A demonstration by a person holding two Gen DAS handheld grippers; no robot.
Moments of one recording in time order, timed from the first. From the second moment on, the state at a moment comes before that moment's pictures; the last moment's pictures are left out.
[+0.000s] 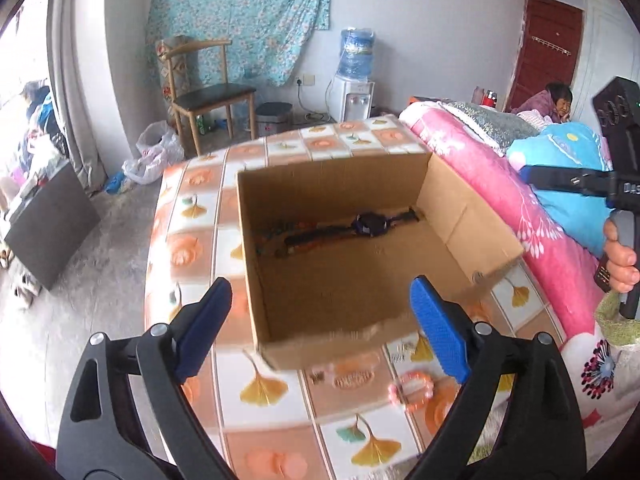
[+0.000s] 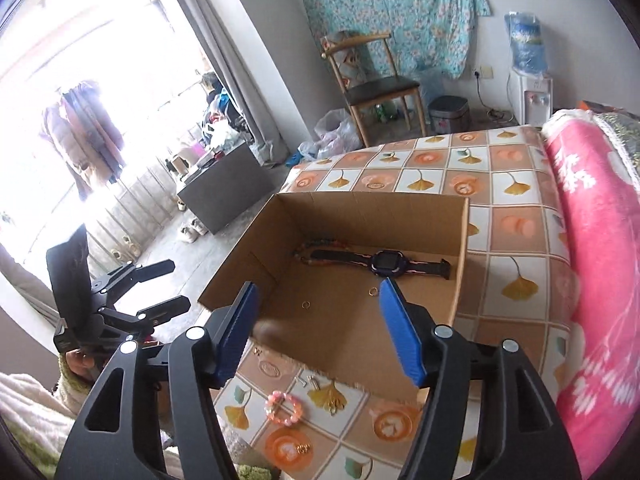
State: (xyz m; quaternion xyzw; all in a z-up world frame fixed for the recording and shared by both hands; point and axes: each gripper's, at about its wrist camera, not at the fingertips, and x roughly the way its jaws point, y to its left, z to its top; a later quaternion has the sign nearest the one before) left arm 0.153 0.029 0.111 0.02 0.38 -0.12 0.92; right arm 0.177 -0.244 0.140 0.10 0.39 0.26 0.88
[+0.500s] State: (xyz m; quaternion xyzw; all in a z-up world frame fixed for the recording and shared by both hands) left arm 0.122 0.018 0.054 0.02 0.44 -0.12 0.89; right arm 0.126 -0.263 0.080 0.13 0.44 0.22 0.86
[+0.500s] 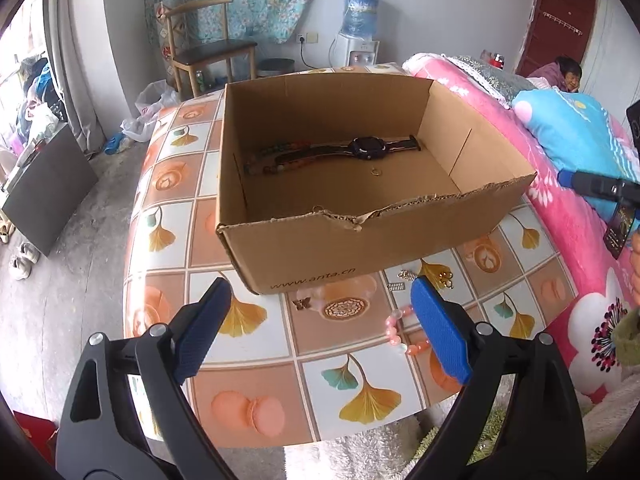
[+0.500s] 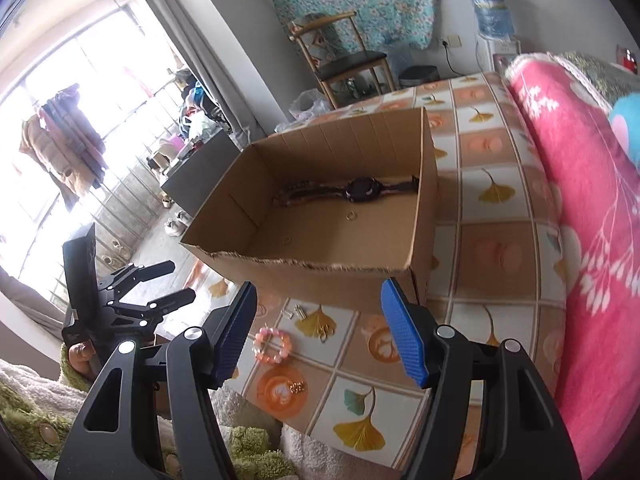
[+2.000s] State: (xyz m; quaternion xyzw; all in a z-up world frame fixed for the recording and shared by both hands) left arm 0.084 -0.003 -0.005 0.04 0.42 -0.13 0.90; right arm 0.109 -0.193 0.000 0.09 0.51 0.17 0.84
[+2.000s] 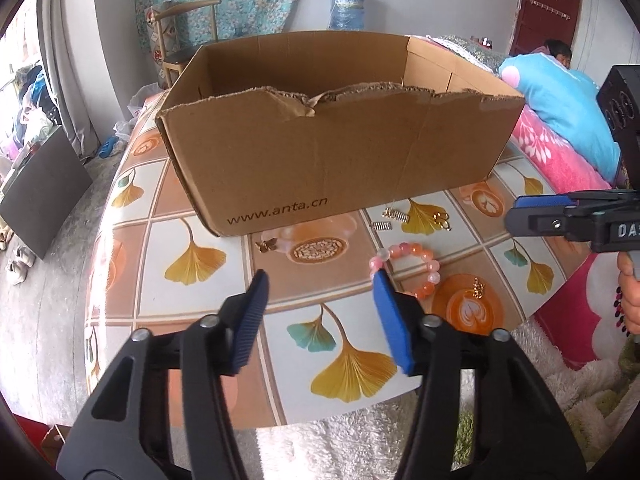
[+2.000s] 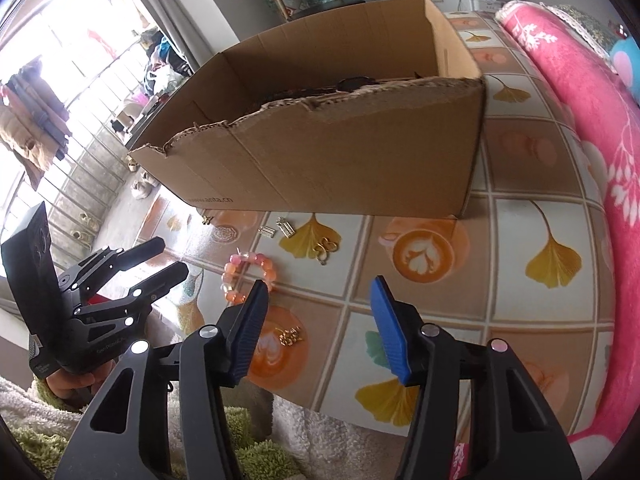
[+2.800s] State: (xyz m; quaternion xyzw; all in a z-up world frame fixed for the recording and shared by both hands) left arm 0.094 -0.060 -0.035 0.12 0.45 -0.23 0.85; right arm 0.120 -0.179 -0.007 0.06 0.52 0.18 0.83
